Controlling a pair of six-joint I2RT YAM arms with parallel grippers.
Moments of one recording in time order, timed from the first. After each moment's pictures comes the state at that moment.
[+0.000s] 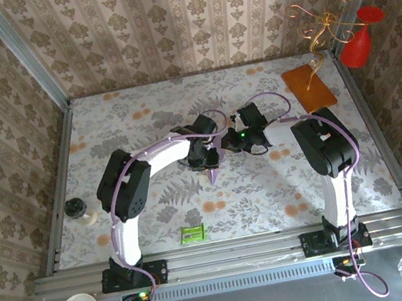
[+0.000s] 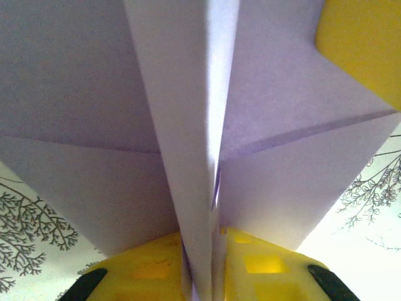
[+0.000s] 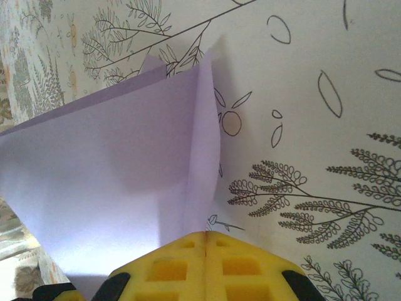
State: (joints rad) left arm -0.76 2.02 1.41 -0.69 0.16 -0.57; right arm 0.36 1.98 1.07 0.04 -0.51 0.75
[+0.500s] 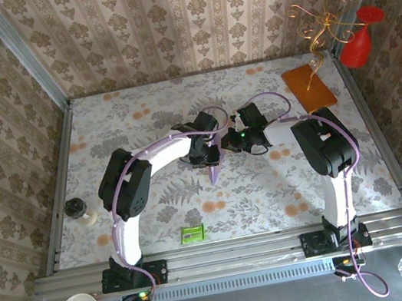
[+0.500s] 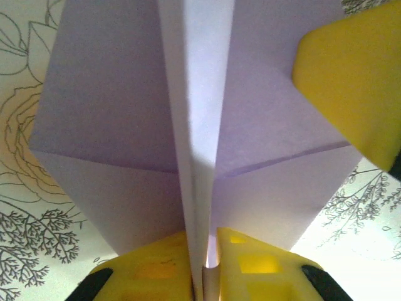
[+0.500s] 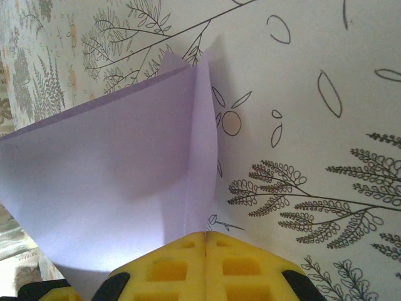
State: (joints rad) left arm -0.76 2.04 1.45 -0.71 0.14 -0.56; right arm 0.36 1.98 1.07 0.04 -0.51 0.75
